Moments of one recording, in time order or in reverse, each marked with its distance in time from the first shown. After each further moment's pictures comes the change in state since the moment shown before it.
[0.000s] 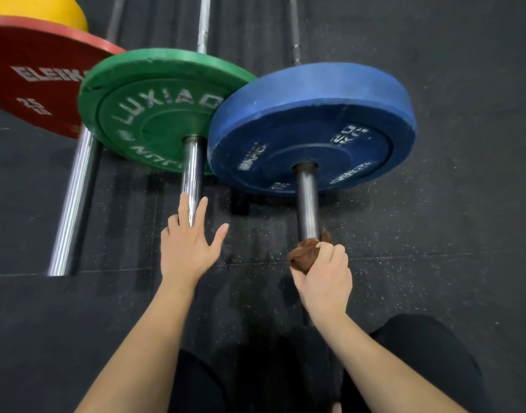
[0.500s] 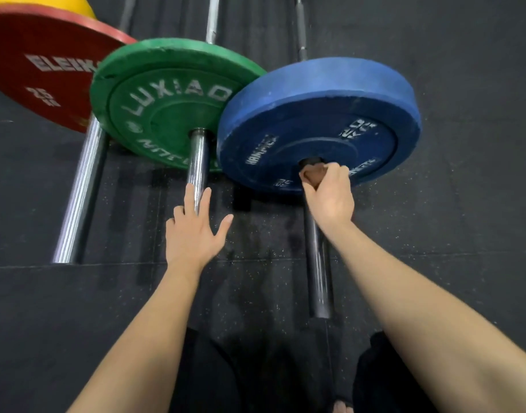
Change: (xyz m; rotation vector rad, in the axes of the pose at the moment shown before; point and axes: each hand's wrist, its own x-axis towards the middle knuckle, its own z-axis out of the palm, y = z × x) left_hand 0.002 -0.006 0.002 0.047 0.016 0.004; right_hand 0.127 -0.044 -0.021 0.193 -0.031 0.005
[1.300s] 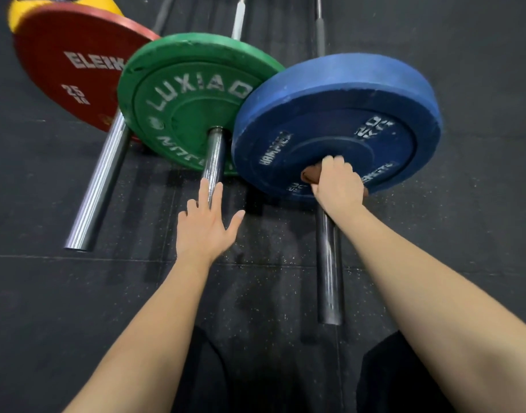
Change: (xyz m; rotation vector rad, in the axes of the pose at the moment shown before) left_hand -0.001 0.003 0.003 0.081 0.008 -0.008; right_hand 0.027 -0.007 0.011 -0.422 -0.087 -0.320
